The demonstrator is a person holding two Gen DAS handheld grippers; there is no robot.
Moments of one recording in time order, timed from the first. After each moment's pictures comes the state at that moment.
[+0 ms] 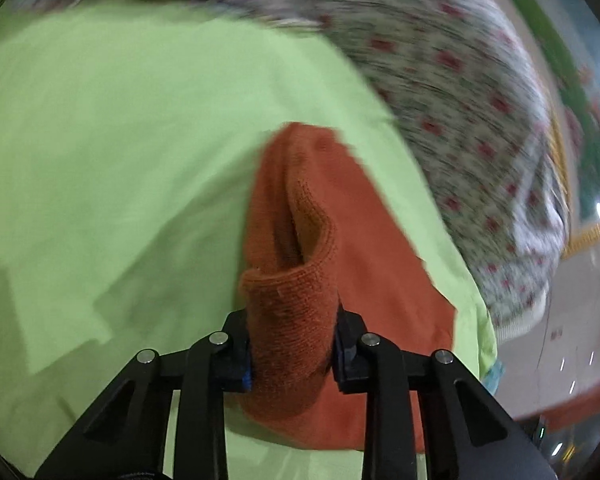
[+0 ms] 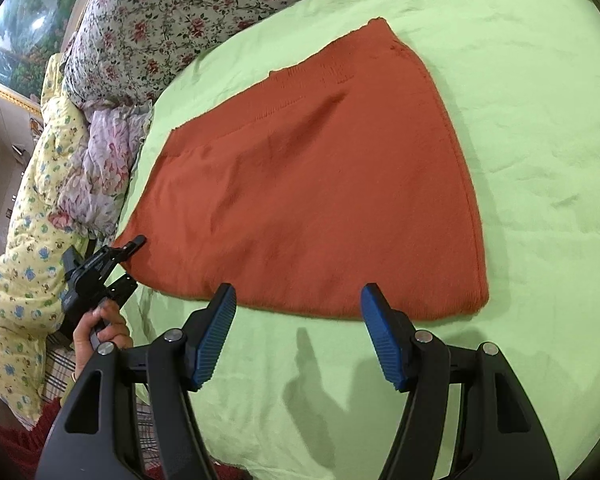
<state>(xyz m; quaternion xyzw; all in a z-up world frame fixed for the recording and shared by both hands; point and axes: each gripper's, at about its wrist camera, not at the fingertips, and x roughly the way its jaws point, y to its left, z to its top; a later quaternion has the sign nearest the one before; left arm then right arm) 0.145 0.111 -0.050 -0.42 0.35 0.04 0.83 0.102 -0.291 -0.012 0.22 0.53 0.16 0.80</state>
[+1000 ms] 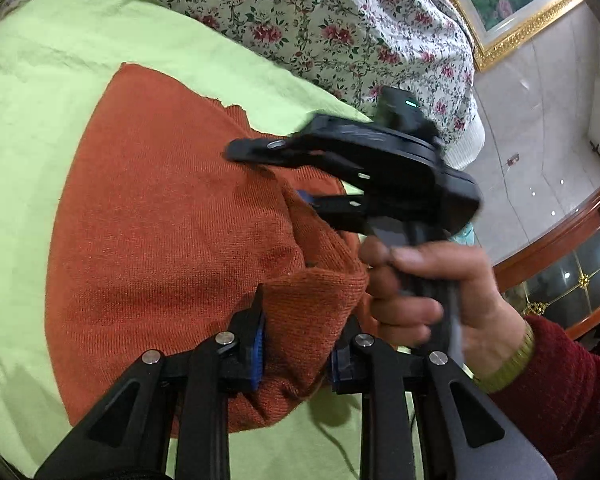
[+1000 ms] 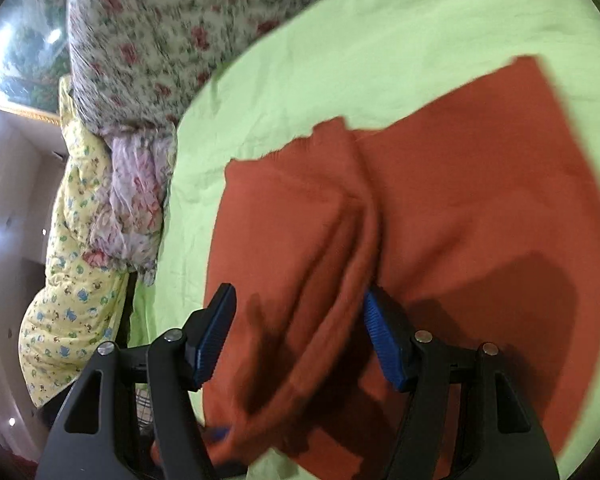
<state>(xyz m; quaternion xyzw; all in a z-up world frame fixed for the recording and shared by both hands) 0.211 -0.105 -0.027 -0.28 0.44 -0.19 0.84 0.278 -0.255 -0.046 0.26 0.55 0.26 0.75</state>
